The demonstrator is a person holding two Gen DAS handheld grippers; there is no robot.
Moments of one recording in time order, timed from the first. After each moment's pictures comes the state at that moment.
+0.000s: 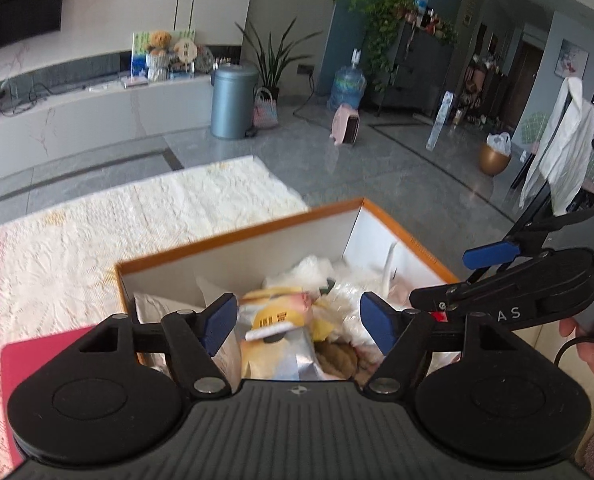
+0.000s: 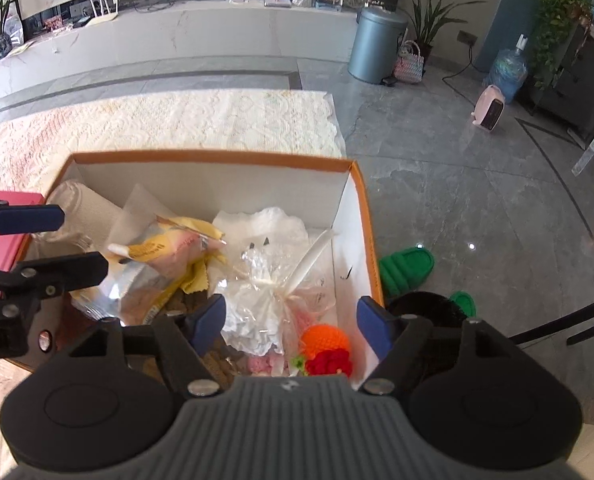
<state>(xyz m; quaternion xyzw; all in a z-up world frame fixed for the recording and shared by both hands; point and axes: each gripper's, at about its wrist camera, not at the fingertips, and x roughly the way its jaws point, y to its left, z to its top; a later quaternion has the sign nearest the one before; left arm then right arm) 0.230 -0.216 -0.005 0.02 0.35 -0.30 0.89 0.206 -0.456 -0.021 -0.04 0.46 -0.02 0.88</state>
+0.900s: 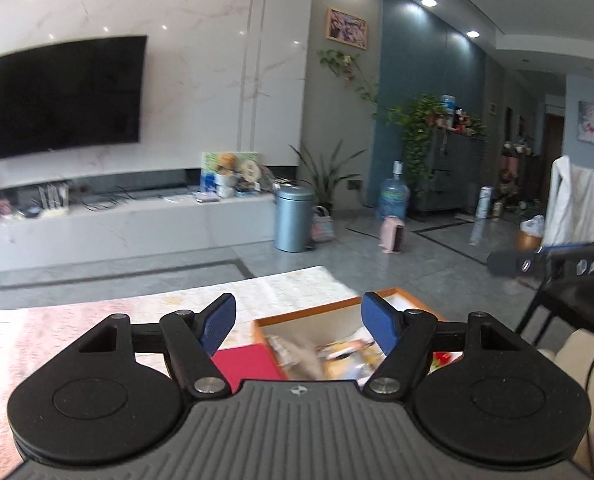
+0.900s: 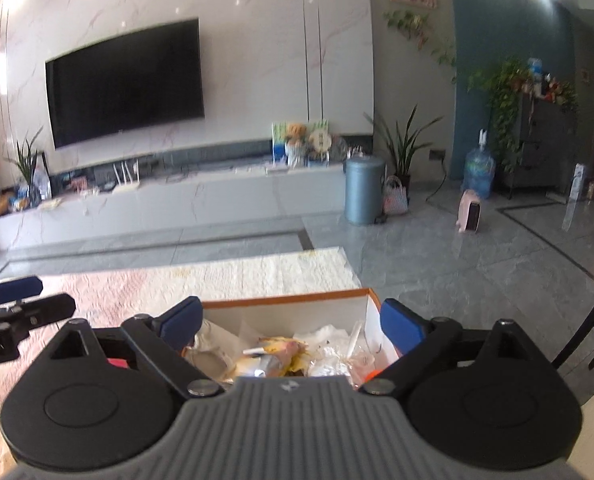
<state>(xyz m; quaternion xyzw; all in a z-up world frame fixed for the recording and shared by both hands) 0.093 -0.122 0.068 0.02 0.18 -0.21 0.96 0.028 -0.381 0.093 0.04 0.21 -0.03 0.98</state>
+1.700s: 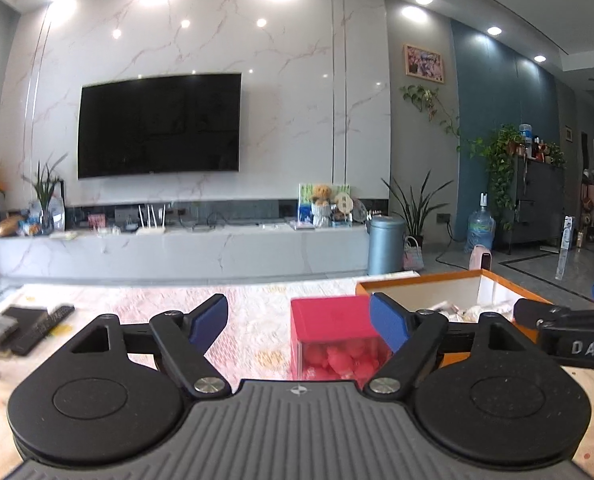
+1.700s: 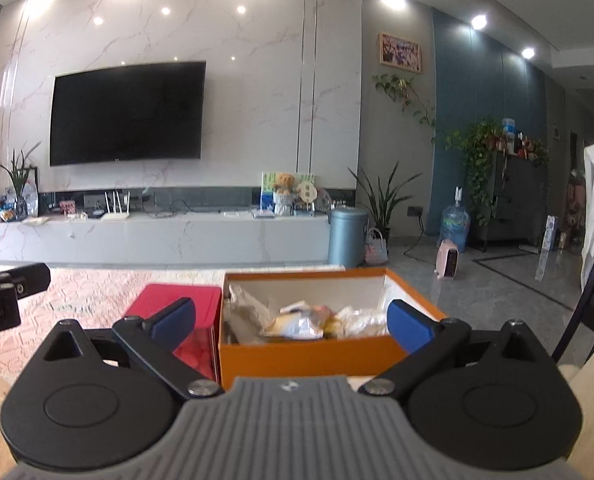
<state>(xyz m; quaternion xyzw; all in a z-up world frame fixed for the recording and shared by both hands) 0.020 -0.073 -0.009 0.01 0.12 -0.07 0.99 -0.047 -0.280 -0.037 0.00 0.14 -0.08 0.99</state>
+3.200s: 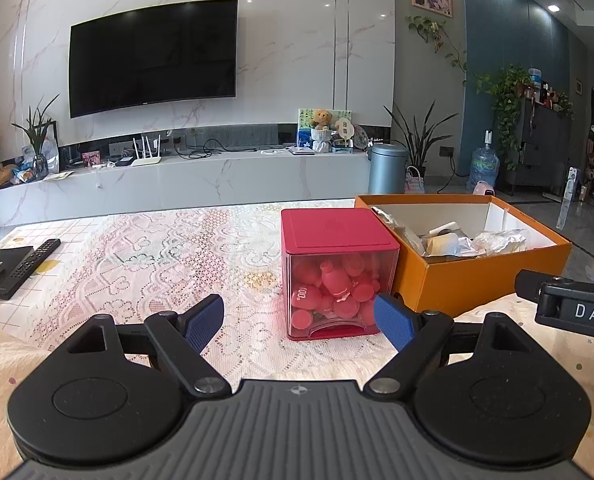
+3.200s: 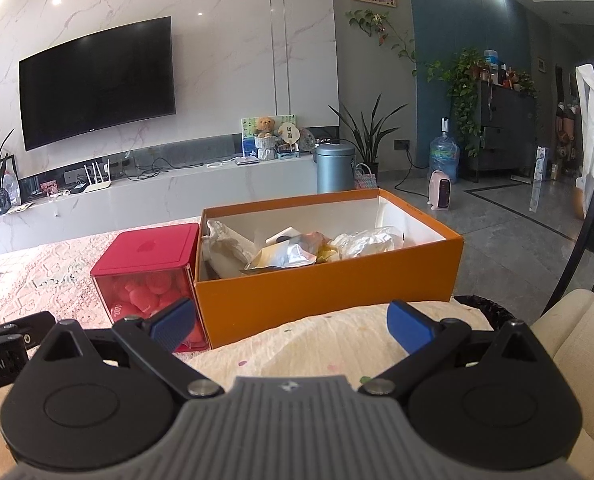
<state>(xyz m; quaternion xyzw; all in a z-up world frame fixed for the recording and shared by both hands) 0.027 -0.072 -0.044 0.02 0.23 -0.07 0.97 -0.021 -0.291 -0.075 0.06 0.21 -0.10 0.97</state>
